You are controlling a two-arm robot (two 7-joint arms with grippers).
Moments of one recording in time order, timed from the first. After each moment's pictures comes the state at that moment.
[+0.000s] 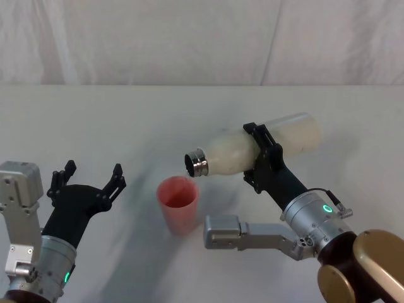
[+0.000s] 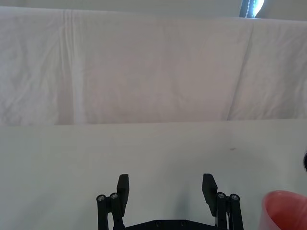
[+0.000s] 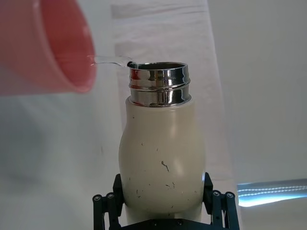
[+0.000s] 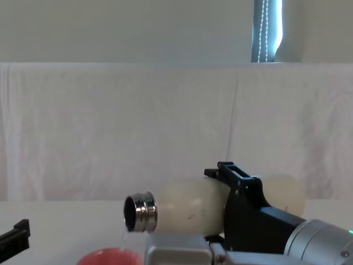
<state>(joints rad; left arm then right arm) 0.27 0.24 0.04 -1.85 -0.25 -0.02 -0.02 0.22 0.31 -0.67 -1.61 -1.08 0.12 0.00</state>
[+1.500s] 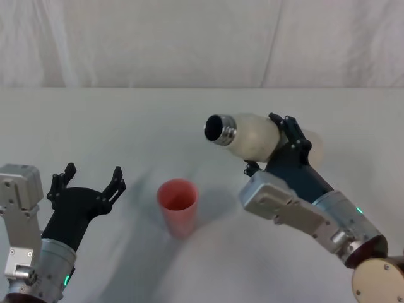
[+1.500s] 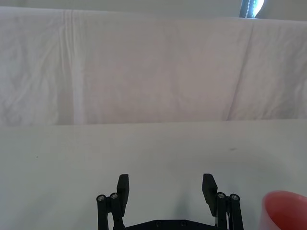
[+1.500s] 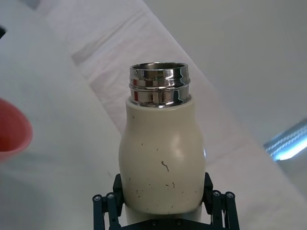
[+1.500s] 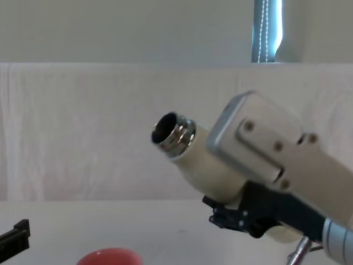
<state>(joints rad) 0.27 0.24 0.04 -1.85 -0.25 -0.02 -0.02 0.08 0.26 -0.47 -1.75 -0.65 0.00 0.07</state>
